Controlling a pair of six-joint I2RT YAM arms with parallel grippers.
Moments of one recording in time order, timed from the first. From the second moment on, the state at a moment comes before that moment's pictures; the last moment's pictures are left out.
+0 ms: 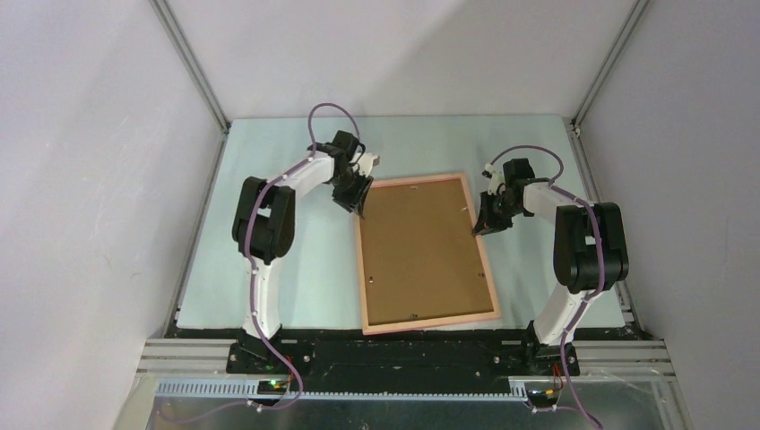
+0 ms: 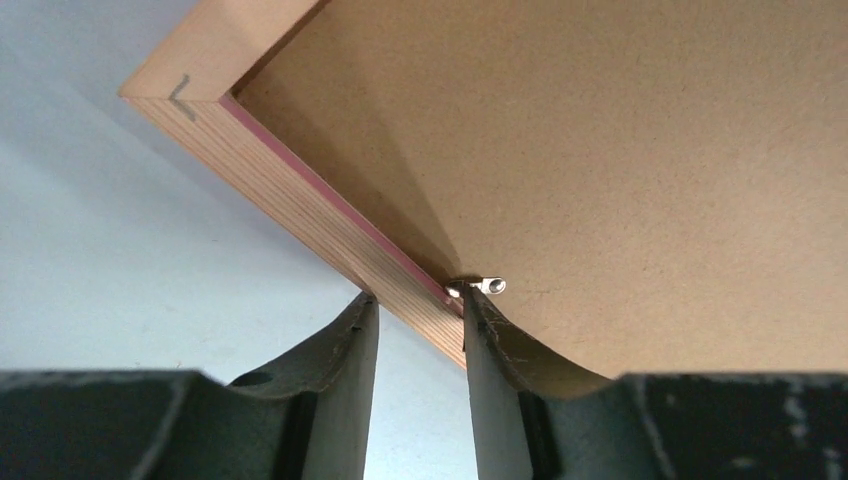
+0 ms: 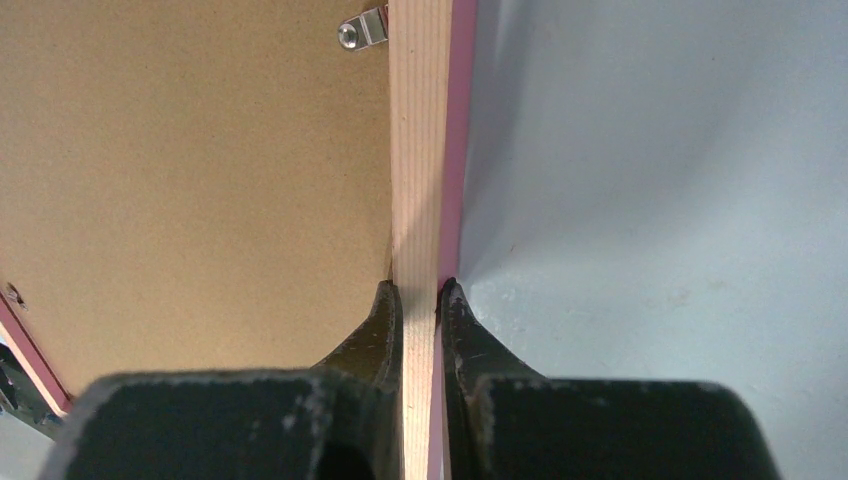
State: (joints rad) left arm -0.38 2.14 1.66 -0.80 0.22 0.14; right arm 0.08 1.79 1.09 -0.51 -0.38 0.04
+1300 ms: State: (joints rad) left arm -0.35 2.11 1.58 -0.70 0.23 -0.11; right arm 0.08 1.79 1.09 -0.51 -0.38 0.04
